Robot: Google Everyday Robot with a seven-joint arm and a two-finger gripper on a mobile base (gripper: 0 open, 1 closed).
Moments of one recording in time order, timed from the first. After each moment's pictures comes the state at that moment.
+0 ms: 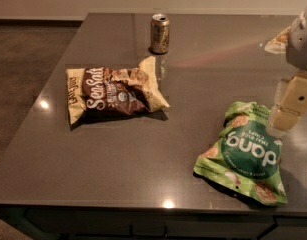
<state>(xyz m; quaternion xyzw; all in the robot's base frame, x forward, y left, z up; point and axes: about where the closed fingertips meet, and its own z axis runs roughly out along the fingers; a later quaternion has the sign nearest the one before) 0.438 -0.216 0.977 -0.60 0.78 -0.04 0.16</state>
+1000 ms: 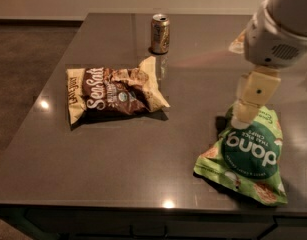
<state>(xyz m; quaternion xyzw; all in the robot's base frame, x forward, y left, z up) 0.465 -0.159 0.964 -0.64 0.75 -0.01 0.16</state>
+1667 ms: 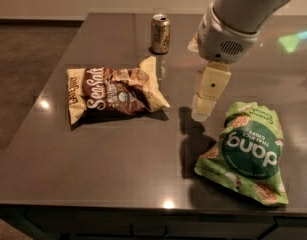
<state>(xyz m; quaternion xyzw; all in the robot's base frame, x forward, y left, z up) 0.491 -0.095 0.952 -0.68 0.72 0.02 0.17</state>
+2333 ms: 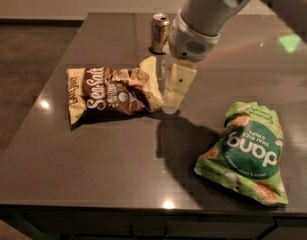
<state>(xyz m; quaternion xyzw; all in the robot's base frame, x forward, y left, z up) 0.530 -0.041 0.930 -0.69 0.70 0.07 0.18</state>
